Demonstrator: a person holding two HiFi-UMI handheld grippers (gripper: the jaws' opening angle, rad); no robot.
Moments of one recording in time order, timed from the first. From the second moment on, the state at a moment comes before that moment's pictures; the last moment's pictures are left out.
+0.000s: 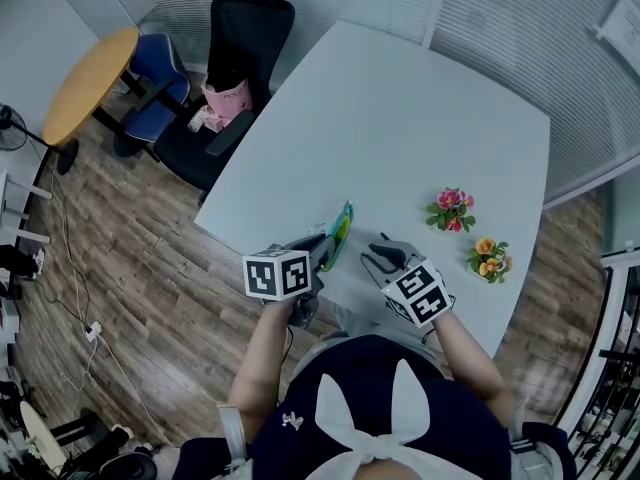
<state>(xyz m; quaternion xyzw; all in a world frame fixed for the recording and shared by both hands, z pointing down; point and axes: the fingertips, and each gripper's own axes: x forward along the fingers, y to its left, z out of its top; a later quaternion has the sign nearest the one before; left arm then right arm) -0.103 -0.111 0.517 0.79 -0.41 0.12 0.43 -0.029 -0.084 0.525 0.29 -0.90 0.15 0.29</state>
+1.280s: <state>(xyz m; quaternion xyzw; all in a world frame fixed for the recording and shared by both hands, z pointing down) -0.099 -0.101 0.529 0.78 -0.41 0.15 0.45 0.108 -0.067 0.660 0.40 -0.80 0.26 0.37</state>
